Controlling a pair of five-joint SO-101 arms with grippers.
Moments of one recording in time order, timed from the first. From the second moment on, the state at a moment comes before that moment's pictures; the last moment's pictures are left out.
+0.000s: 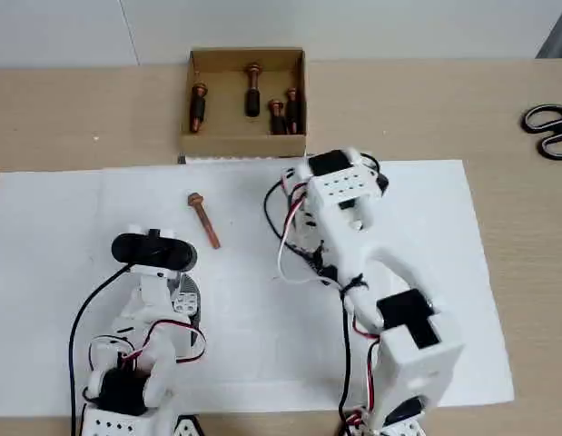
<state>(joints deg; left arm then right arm) 5.4 -102.7 93.3 64.5 7.1 -21.3 15.5 0.9 92.7 -46.8</state>
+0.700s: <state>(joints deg) 5.4 -102.7 93.3 64.5 7.1 -19.5 22.7 0.3 88.0 -44.4</state>
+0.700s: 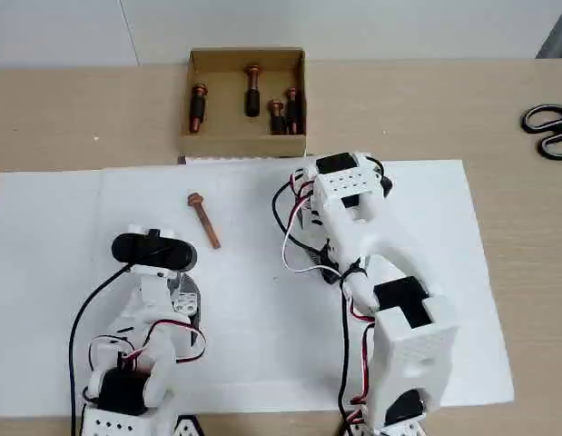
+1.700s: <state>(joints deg) 5.4 -102.7 93.3 64.5 7.1 -19.4 26.5 -5.8 91.3 -42.6</state>
